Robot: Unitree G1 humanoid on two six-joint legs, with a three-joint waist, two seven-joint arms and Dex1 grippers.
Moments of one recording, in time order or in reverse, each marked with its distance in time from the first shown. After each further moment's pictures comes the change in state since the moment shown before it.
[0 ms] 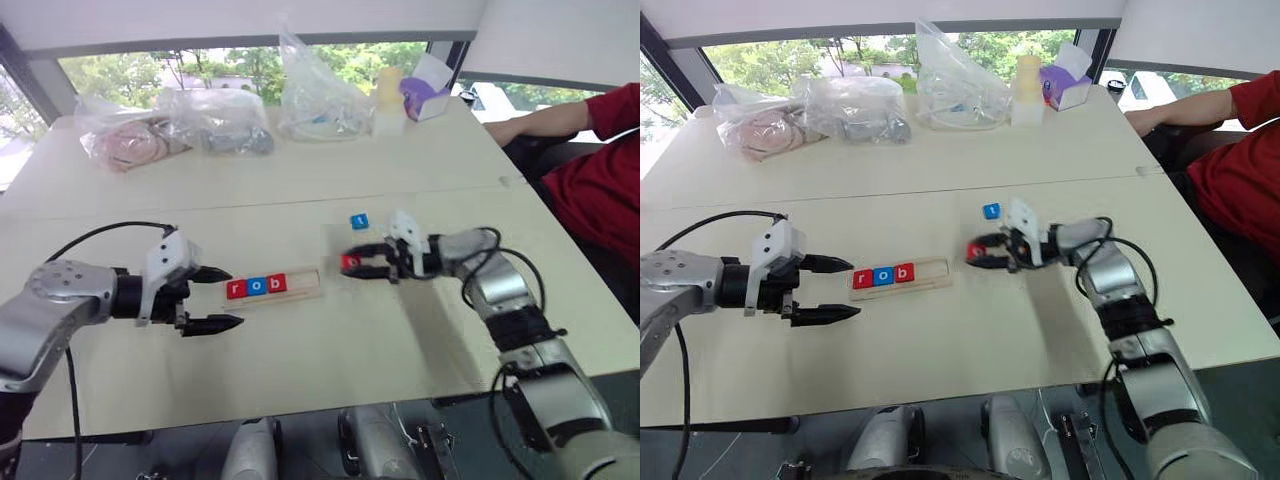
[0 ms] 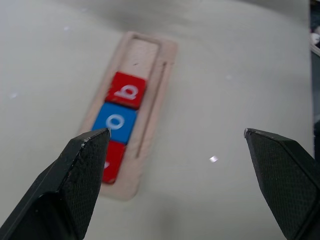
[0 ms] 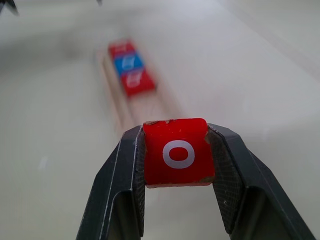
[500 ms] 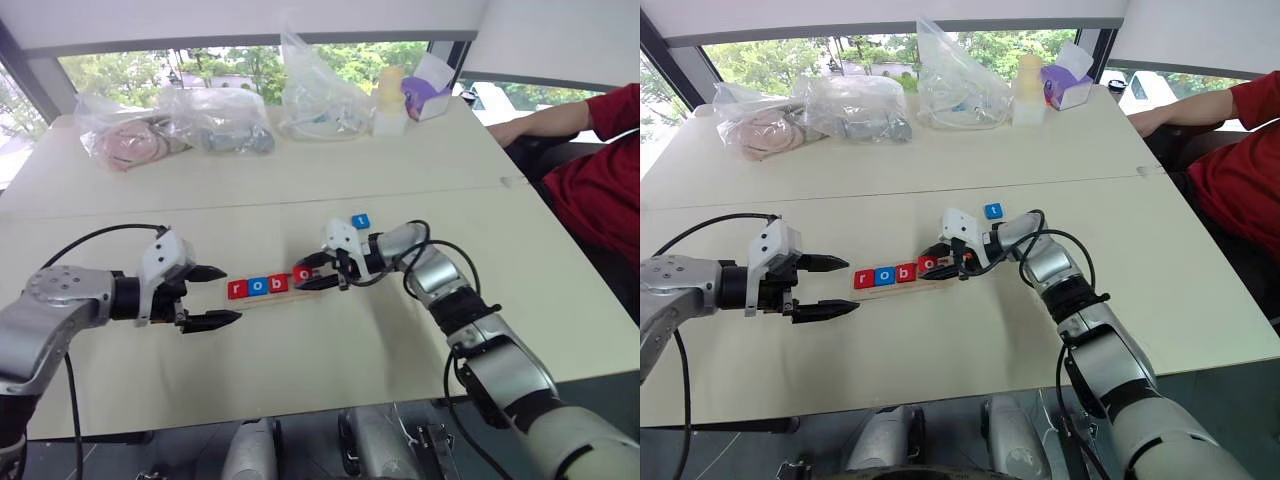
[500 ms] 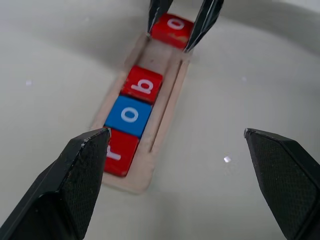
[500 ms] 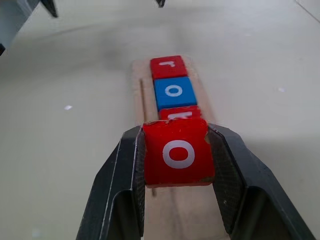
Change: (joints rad) left arm 0.039 -0.048 0.015 -0.040 0.002 0.014 0.063; right arm -0.123 0.182 0.148 0.296 -0.110 -0.170 0.050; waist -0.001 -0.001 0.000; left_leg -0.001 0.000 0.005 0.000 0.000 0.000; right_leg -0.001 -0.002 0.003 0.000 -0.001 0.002
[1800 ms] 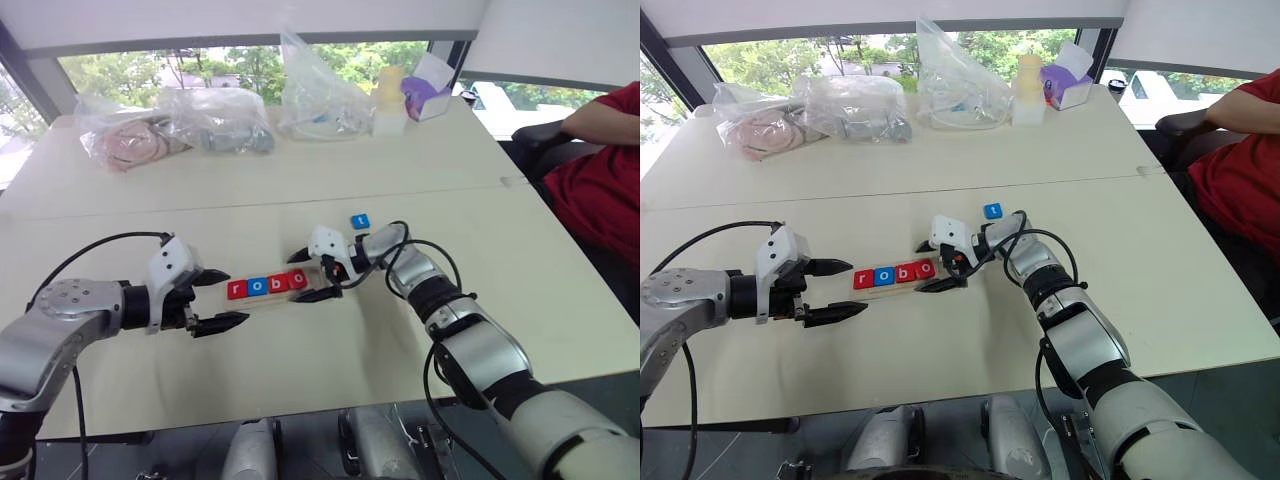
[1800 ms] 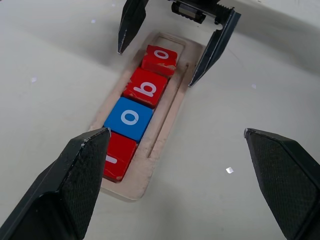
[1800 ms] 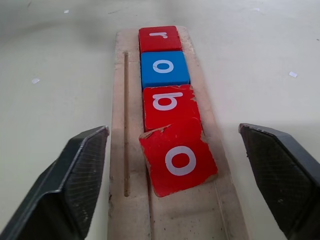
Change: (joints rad) left arm 0.047 -0.041 0.015 -0.066 -0.017 0.034 0.107; right arm -0.107 0.086 -0.031 0.342 -0.124 -0.231 -0.002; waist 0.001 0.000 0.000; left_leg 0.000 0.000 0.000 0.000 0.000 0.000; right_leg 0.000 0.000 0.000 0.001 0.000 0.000
